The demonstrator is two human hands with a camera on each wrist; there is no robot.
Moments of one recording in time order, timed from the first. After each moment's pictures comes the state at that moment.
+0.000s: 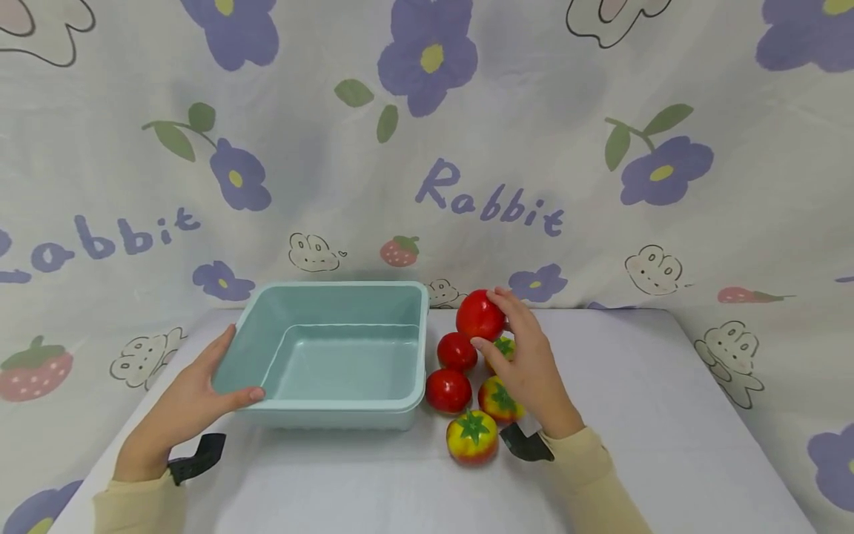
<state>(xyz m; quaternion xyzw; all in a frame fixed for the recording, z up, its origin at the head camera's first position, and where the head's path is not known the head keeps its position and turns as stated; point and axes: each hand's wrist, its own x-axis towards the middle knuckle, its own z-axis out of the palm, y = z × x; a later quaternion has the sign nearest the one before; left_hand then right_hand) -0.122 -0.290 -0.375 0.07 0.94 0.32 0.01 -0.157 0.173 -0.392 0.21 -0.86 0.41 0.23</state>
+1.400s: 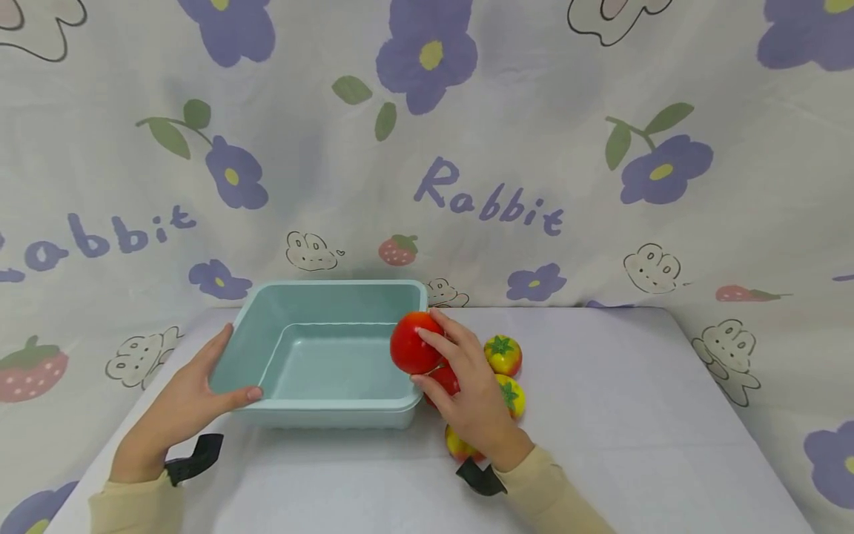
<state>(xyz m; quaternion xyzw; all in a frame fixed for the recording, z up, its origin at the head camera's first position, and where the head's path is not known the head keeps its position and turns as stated) -0.124 -0.291 -0.374 0.06 0.94 0.32 0.01 -0.124 0.108 -0.396 0.31 -0.80 0.45 0.27</state>
